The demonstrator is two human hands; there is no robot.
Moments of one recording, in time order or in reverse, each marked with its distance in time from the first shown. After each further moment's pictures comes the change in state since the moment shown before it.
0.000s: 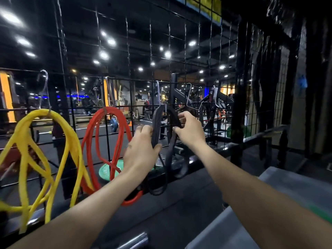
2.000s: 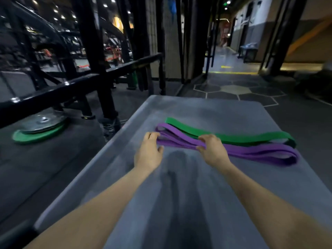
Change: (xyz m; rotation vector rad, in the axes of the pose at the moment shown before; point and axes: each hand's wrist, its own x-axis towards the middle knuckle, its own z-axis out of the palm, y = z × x) left_hand -0.203 0.175 0.350 -0.329 -0.784 0.302; right_hand -0.271 0.339 -0.257 -0.605 -0.013 0.783
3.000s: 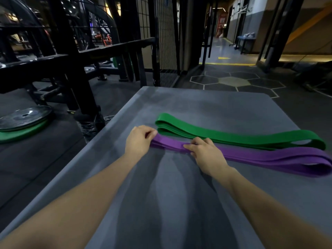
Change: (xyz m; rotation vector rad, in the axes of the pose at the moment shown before) left_hand 0.111 -0.068 0.071 -0.091 0.055 0.098; right_hand 0.056 0.035 0.060 -0.355 -0.143 -0.236
